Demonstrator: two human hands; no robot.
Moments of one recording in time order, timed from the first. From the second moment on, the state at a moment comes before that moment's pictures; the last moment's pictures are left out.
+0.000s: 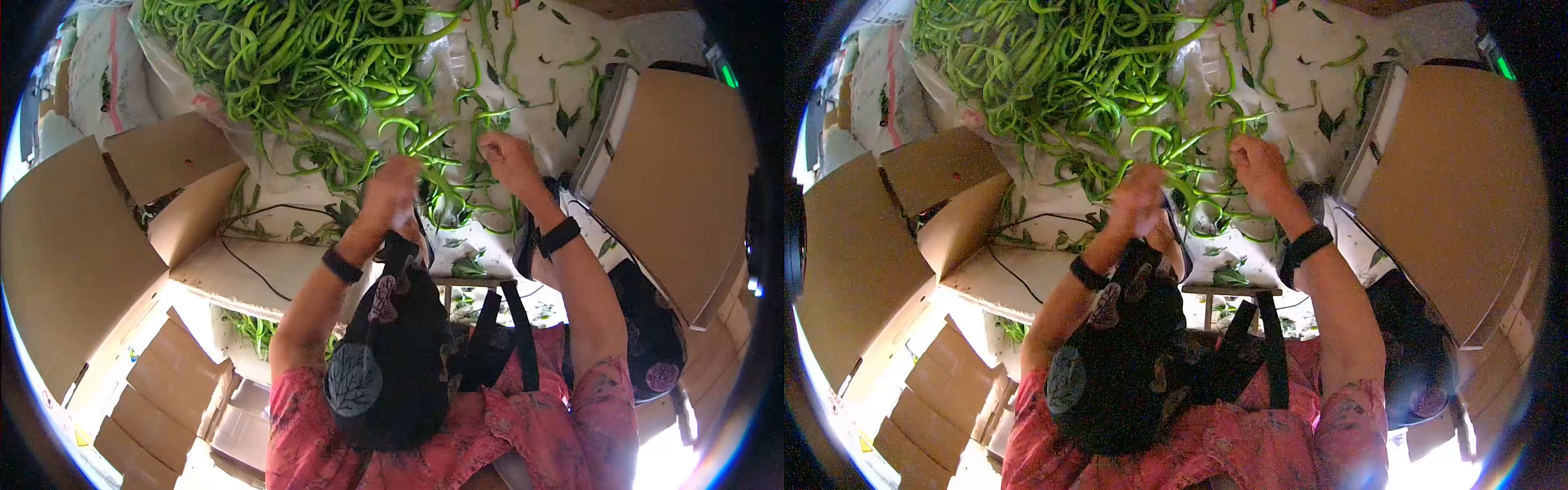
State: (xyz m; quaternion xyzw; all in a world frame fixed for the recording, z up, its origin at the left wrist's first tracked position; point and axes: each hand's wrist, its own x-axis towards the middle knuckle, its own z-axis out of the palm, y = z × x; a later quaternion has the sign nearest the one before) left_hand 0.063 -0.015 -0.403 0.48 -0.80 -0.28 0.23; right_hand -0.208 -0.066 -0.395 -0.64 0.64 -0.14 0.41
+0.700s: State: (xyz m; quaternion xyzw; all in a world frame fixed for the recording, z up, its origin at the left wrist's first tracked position) left_hand 0.104 -0.099 -0.309 0.58 -0.55 -0.52 0.30; right_hand -0.159 -0.124 -0.414 -0.42 0.65 -0.29 0.56
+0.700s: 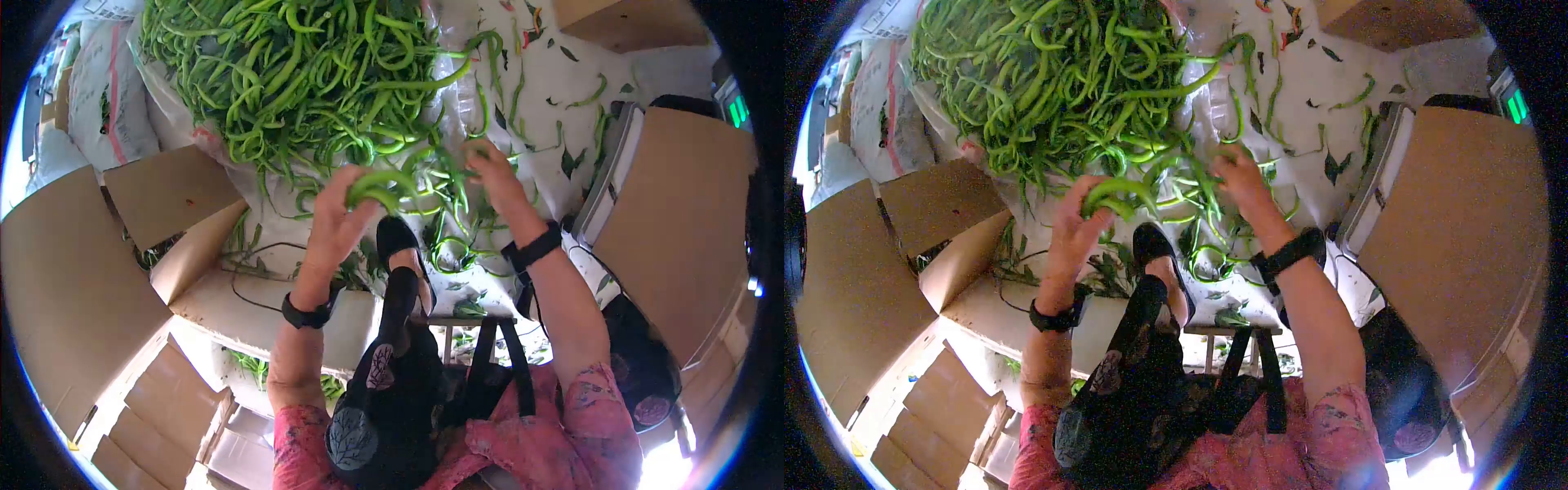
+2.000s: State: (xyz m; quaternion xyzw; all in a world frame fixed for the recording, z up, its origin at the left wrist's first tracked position) left_hand 0.180 -0.229 -0.363 0.72 -0.68 -0.12 0.07; right_hand -0.108 -0.178 -0.429 -0.30 0.55 -0.34 0.70
